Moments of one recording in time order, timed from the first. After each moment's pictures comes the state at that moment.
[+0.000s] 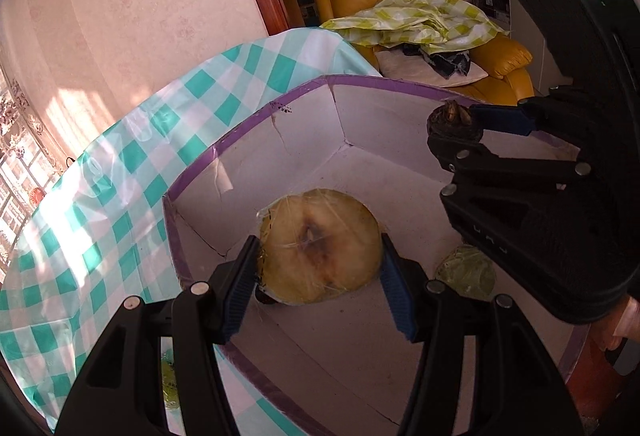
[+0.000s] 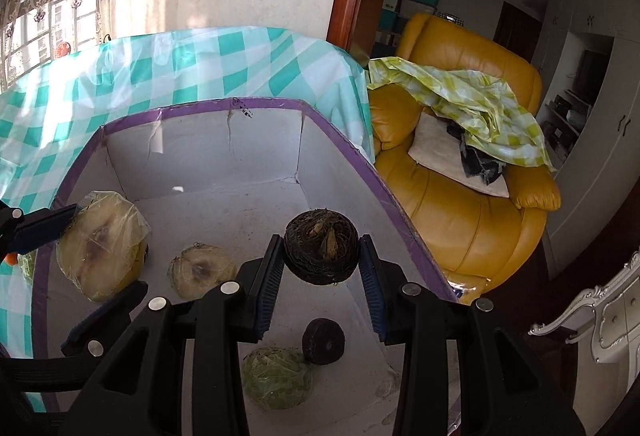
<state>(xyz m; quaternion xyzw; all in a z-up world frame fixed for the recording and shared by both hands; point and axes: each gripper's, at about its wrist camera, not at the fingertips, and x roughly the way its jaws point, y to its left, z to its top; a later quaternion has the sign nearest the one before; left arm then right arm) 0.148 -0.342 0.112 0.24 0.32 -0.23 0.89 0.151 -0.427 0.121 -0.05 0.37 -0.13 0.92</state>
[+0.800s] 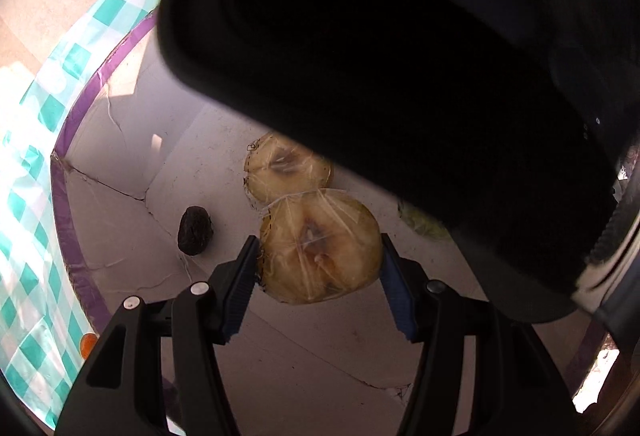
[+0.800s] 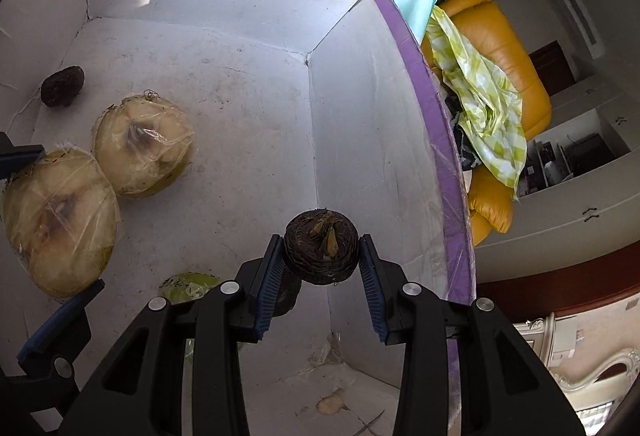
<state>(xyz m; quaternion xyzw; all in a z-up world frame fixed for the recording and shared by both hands) 0.184 -0.367 0.055 0.29 0.50 -0.29 0.76 0.186 -0.408 0.057 -0.25 0.54 -0.14 0.79</state>
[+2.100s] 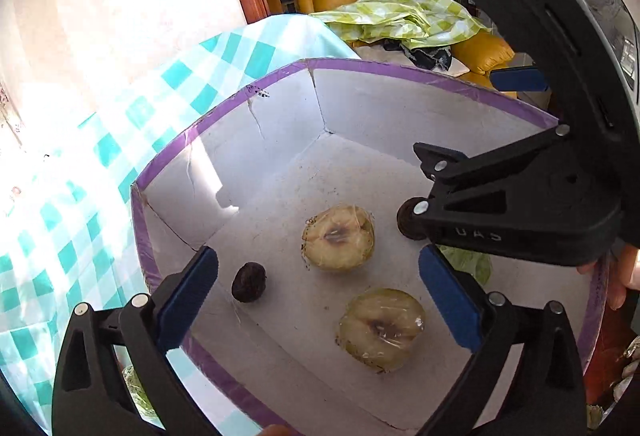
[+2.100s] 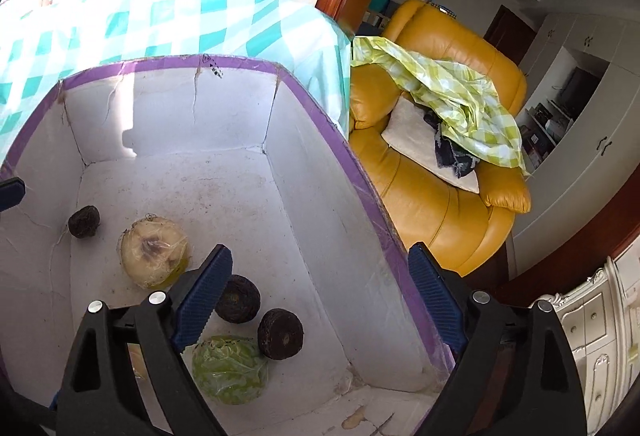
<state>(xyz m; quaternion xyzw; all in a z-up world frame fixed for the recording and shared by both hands) 0.178 -0.298 0.104 0.21 0.33 -0.28 0.88 0.159 -0.429 0.114 -0.09 0.39 -0.17 0.90</state>
